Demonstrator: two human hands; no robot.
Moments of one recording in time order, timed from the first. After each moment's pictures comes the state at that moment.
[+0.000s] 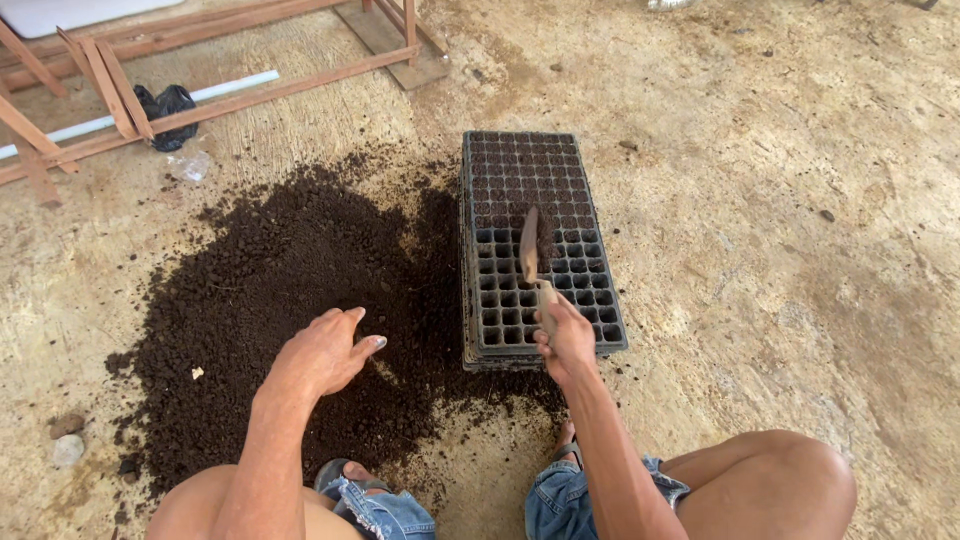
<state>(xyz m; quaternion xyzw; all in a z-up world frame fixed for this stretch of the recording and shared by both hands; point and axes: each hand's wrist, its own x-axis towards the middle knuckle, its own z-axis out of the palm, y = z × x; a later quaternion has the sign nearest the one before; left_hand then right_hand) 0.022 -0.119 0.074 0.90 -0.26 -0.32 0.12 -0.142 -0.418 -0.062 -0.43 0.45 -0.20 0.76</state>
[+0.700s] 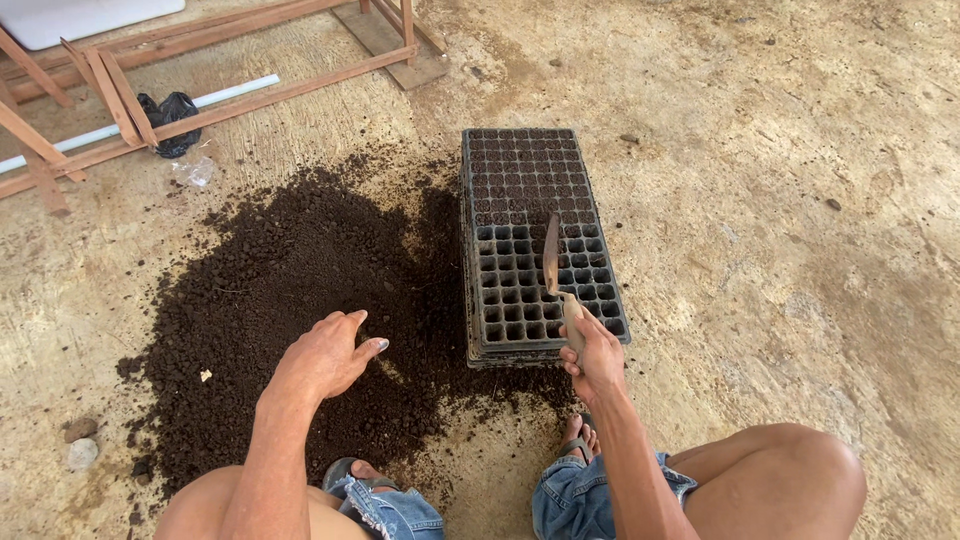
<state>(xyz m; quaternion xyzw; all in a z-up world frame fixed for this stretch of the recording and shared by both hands) 0.019 -0.117 0.072 0.91 -0.25 -0.32 0.12 -0.190 -0.428 -0.078 -0.41 0.46 -0.23 0.75</state>
